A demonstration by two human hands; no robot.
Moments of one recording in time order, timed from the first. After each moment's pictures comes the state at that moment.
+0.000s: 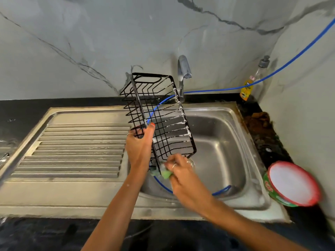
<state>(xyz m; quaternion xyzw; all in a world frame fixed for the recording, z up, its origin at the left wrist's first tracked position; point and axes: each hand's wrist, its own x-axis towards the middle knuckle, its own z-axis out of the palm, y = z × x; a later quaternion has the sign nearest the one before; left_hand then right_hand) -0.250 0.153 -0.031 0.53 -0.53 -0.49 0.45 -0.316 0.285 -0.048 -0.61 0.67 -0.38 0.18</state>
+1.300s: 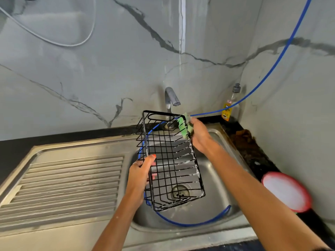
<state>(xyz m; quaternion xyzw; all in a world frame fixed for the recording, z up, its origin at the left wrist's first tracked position) -0.232 0.148 -0.033 0.47 -0.57 -0.62 0.27 -0.450 0.160 -0.009 -0.14 0.57 -0.71 0.39</state>
